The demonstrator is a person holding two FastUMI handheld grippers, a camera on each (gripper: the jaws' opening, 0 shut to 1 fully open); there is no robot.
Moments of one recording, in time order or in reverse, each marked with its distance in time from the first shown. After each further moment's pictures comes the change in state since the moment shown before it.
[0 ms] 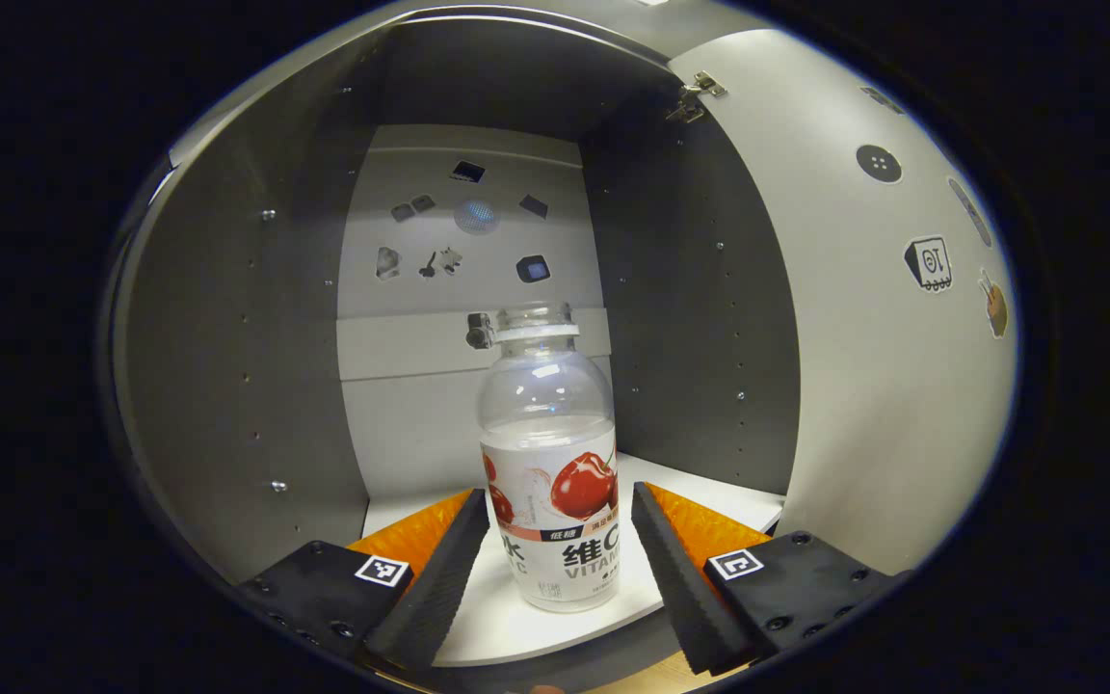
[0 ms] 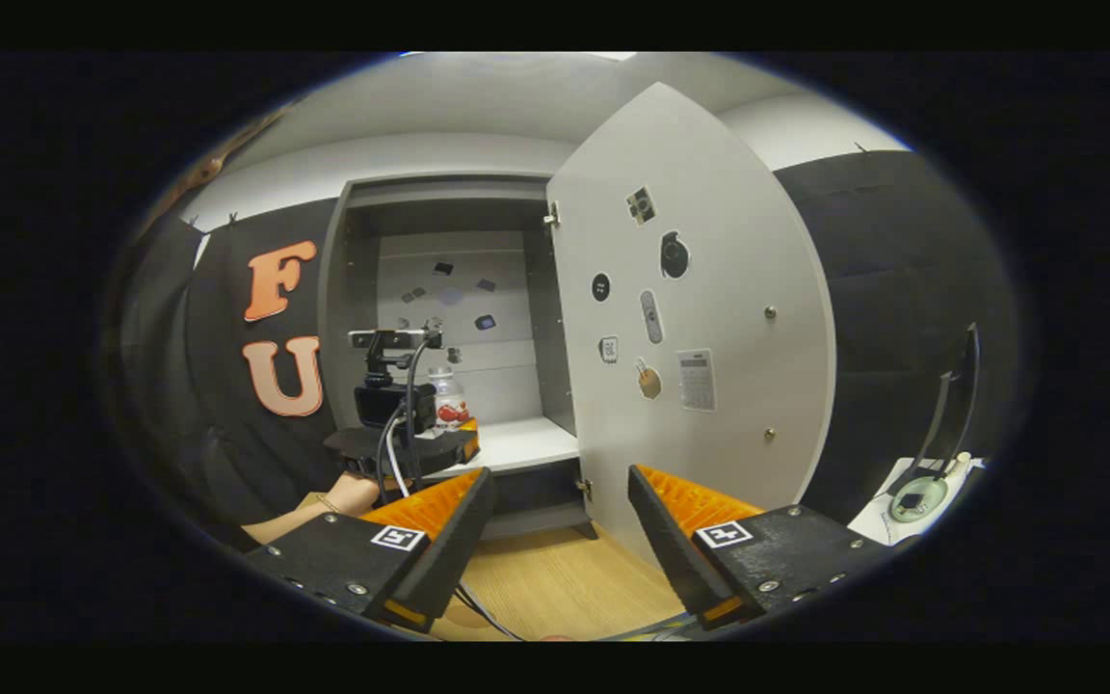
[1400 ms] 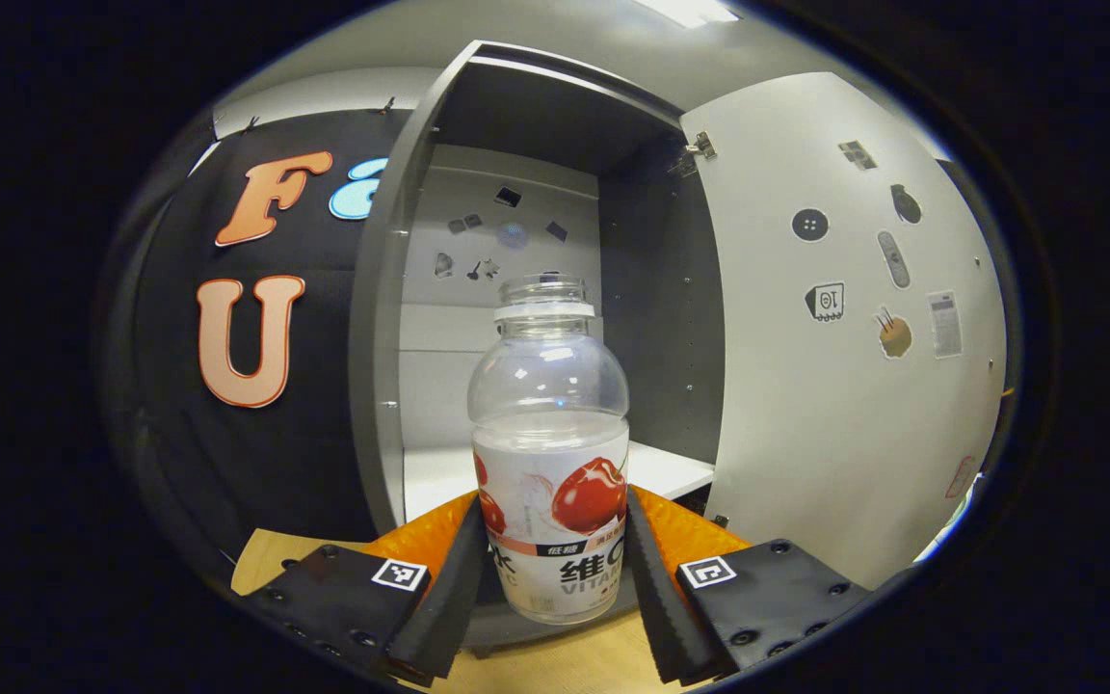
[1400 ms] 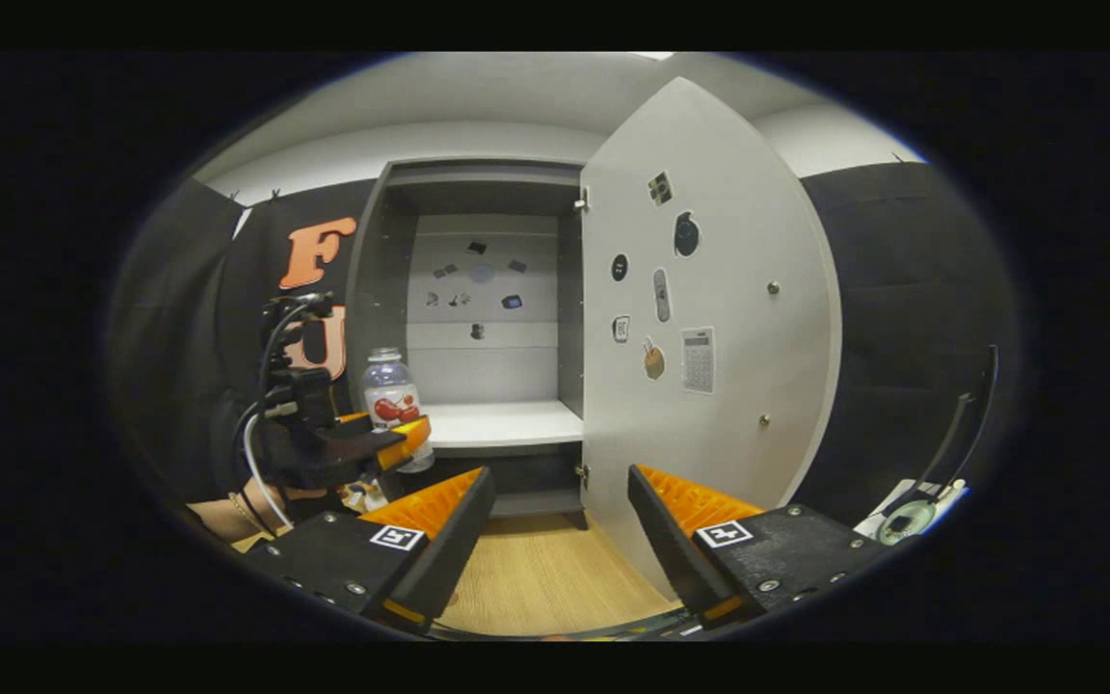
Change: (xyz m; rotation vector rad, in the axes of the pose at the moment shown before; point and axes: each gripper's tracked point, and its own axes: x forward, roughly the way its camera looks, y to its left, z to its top) left arm -0.164 0.007 -0.020 -0.089 -0.027 0.016; right arm -0.006 -0.017 -0.023 -0.100 0.026 0.112
